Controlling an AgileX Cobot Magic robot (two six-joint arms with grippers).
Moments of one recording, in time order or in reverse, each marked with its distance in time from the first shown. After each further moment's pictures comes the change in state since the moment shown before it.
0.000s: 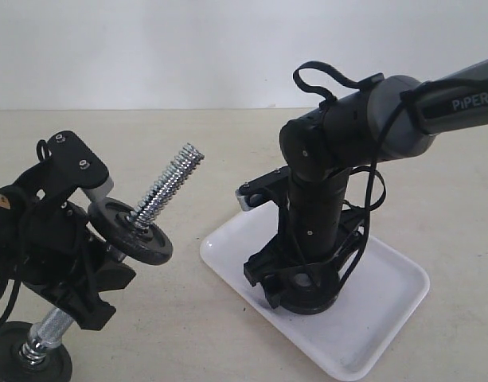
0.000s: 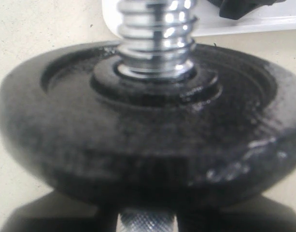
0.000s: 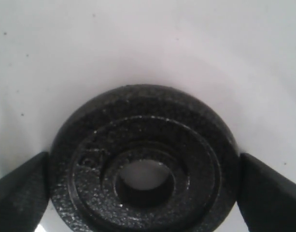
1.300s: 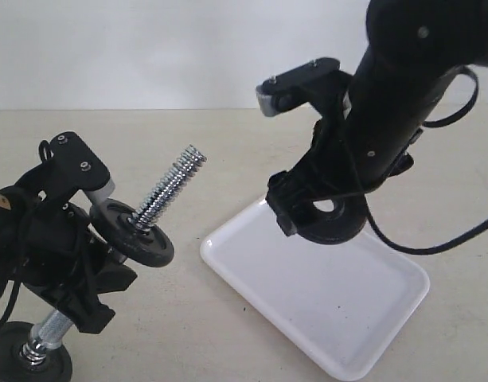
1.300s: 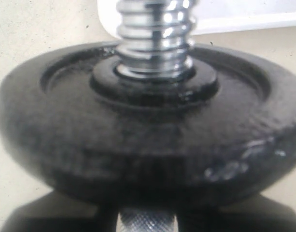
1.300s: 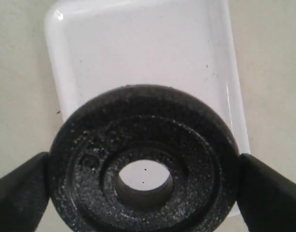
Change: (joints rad) left arm 0.000 0.000 0.000 -0.014 0.006 0.038; right arm 0.000 -0.479 0.046 -0.017 0.077 -0.051
